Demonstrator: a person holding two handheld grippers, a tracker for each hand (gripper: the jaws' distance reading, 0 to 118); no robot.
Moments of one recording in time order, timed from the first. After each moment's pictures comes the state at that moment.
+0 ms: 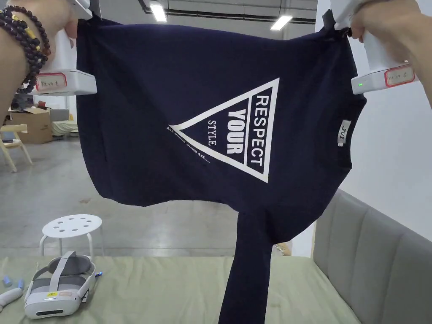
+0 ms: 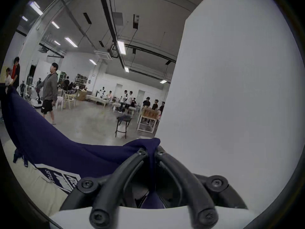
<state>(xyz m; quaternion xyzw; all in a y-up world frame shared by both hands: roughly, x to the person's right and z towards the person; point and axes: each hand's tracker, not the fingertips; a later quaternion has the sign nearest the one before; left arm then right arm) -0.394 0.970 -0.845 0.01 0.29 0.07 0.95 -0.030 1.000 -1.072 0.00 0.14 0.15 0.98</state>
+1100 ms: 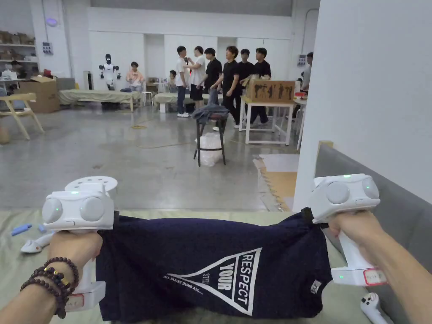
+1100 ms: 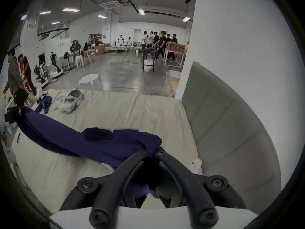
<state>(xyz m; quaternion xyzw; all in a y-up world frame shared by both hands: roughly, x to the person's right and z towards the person) -0.360 0.595 -0.759 -0.27 0.31 0.10 0.91 0.029 0.611 -1.006 -0.32 0.23 0.15 0.91</state>
